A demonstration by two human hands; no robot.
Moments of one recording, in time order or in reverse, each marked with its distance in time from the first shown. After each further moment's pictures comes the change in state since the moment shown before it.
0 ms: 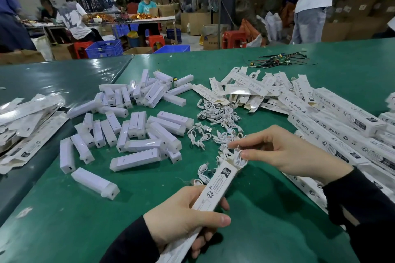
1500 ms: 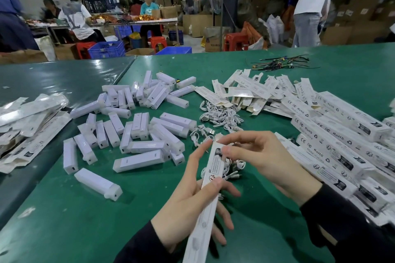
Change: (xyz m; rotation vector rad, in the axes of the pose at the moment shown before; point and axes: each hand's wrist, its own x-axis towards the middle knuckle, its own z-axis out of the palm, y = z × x) left_hand 0.006 0.002 0.009 -0.142 0.044 0.385; right_hand 0.008 -0.019 0.044 0.502 0.224 -0.058
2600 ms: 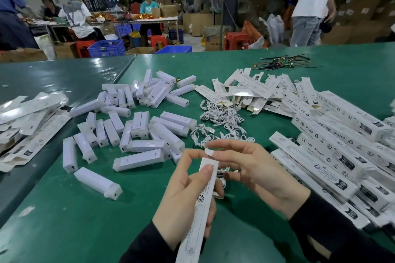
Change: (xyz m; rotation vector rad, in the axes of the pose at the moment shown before) left_hand 0.003 -0.006 -0.001 -0.012 0.228 0.131; right_hand -0.003 0.004 0.022 0.257 -0.050 0.249
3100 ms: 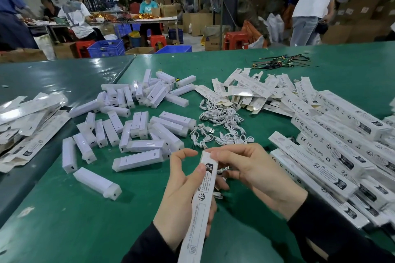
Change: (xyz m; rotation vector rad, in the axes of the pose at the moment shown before) left_hand -0.001 0.000 0.004 -0.133 0.066 -0.030; right_hand 0.002 0.006 0.001 -0.022 0.036 -0.061
